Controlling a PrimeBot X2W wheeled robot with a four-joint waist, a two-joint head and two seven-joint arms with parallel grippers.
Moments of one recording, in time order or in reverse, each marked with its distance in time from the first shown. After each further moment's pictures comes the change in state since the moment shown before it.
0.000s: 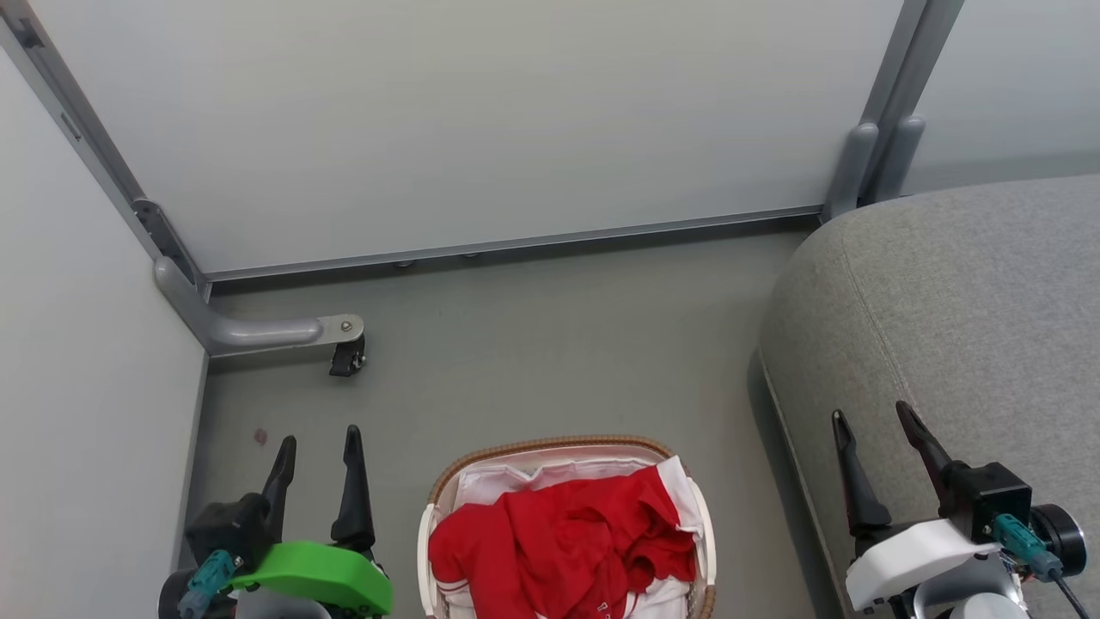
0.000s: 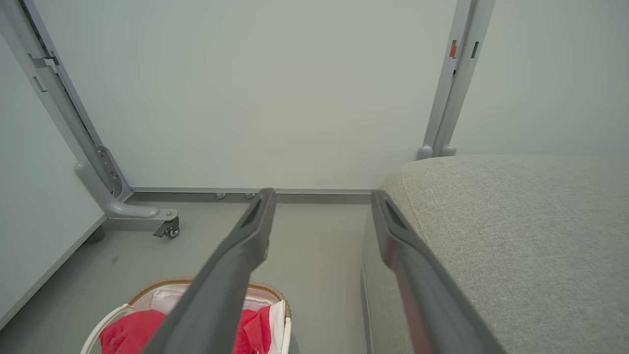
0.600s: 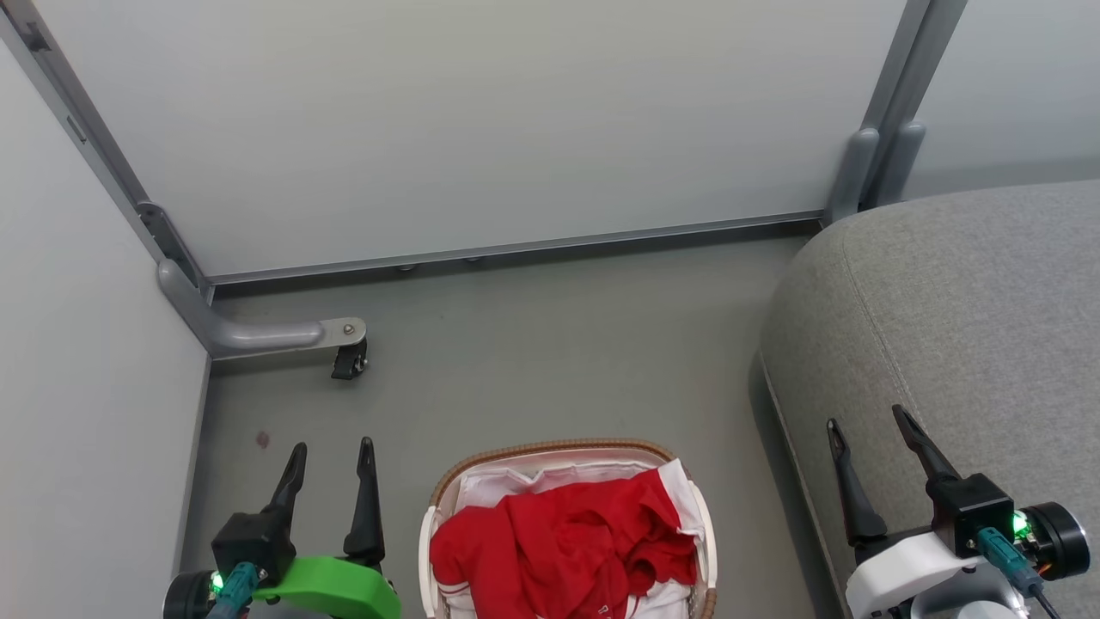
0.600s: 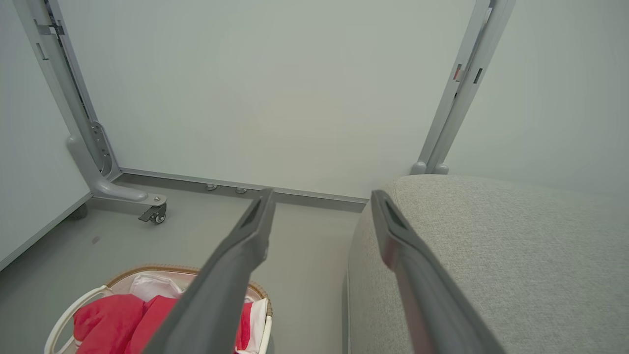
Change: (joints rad) left arm 0.014 0.001 -0.017 0.015 0.107 0.004 -0.033; right arm 0.017 -0.002 0.000 -0.009 -0.122 0.000 -0.032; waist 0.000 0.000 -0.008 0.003
